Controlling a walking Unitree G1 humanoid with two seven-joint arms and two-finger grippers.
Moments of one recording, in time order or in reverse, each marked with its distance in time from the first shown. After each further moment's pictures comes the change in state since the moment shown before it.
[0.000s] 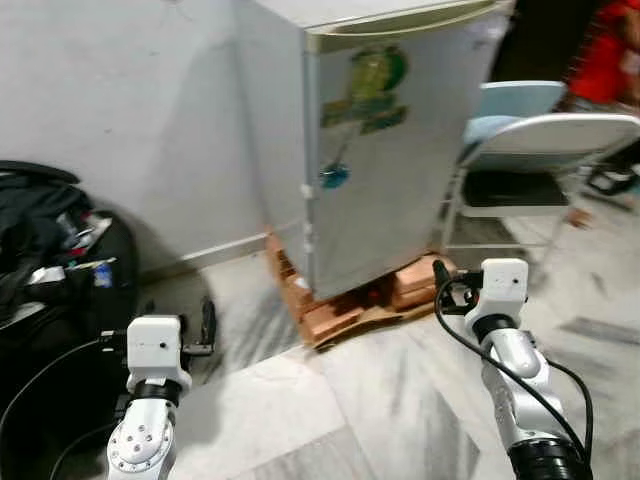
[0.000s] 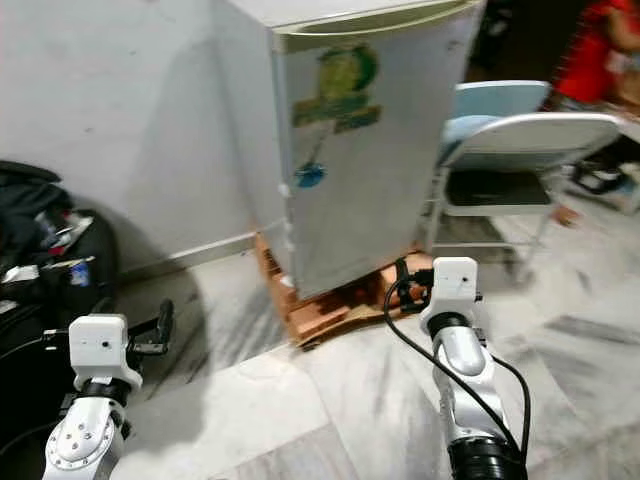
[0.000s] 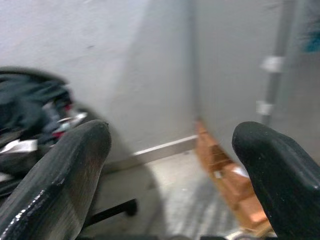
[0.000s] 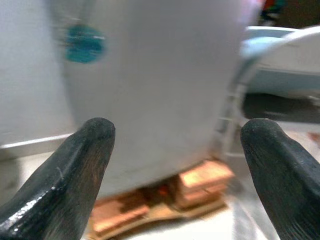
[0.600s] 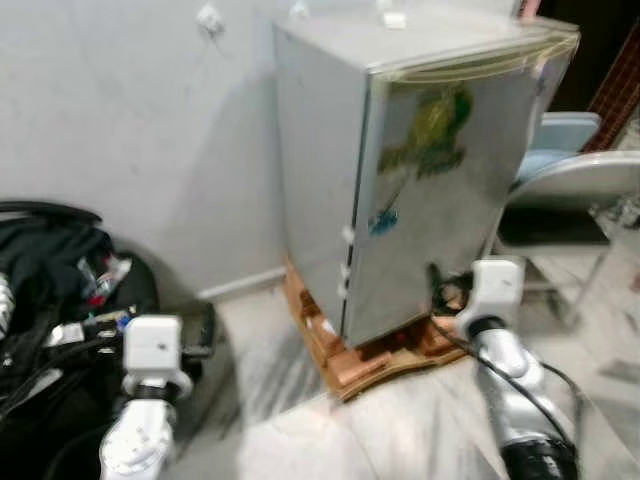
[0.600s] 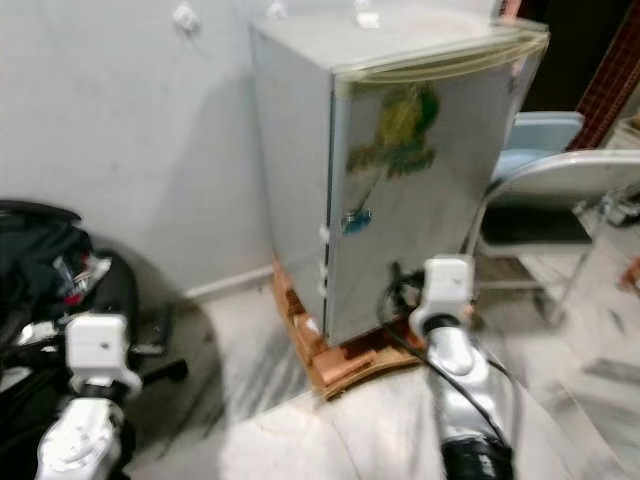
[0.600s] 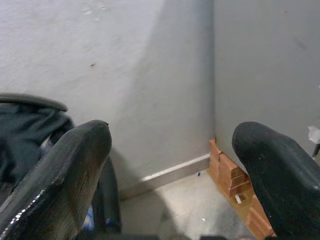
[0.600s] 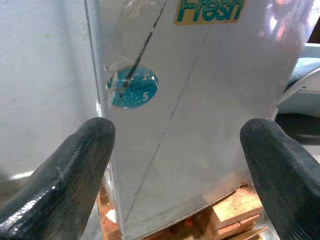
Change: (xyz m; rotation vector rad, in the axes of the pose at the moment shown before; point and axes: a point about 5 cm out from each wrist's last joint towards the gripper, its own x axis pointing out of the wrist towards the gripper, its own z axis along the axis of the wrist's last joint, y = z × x) left arm -0.002 0.009 -0.005 0.018 0.029 0.020; right arm 0.005 0.025 -0.001 0.011 0.004 0.074
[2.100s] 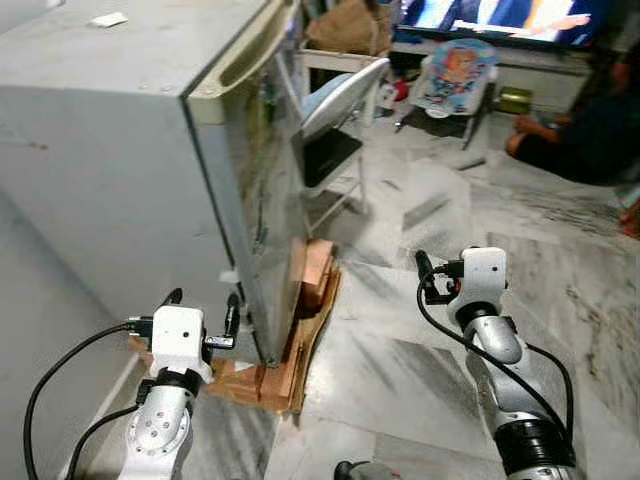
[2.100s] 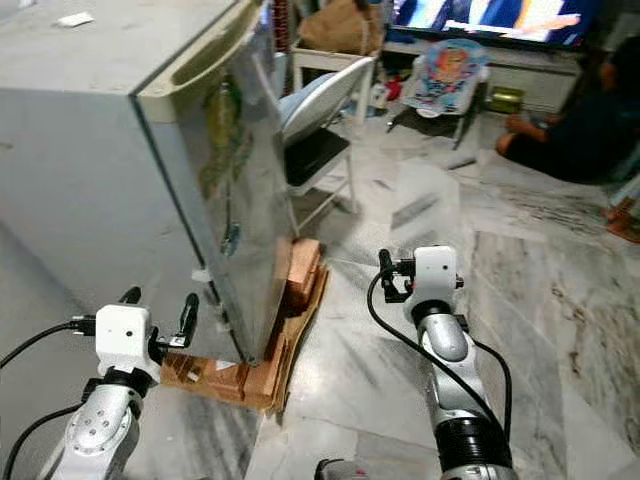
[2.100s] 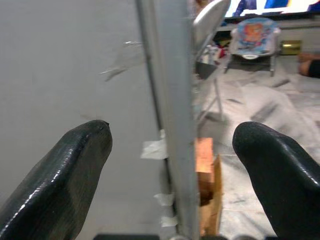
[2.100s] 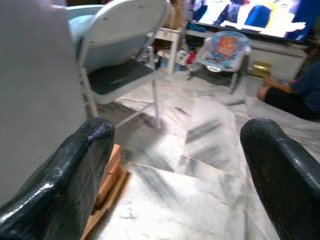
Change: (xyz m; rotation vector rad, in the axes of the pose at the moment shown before) left arm 0.010 -0.030 0.011 -0.030 -0.041 -0.130; right arm 0.006 -0.011 0.004 -0.035 -0.018 -0.024
